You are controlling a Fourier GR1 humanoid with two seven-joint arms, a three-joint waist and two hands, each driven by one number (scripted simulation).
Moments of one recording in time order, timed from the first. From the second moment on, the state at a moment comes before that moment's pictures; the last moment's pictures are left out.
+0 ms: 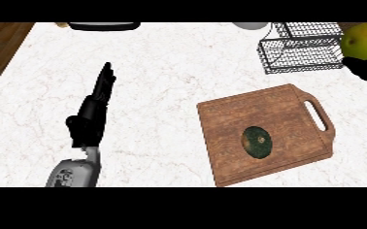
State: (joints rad) left arm -0.15 0.03 -0.07 -1.55 -0.15 0.17 0.04; right arm -0.80 -0.38 -0.26 -1.84 0.99 0.90 0.60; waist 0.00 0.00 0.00
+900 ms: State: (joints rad) left arm -0.15 0.04 -0.07 -1.58 -0.16 0.16 0.07; right arm -1.00 -0.53 -0.28 -1.23 1.04 0.54 0.42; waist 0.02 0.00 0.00
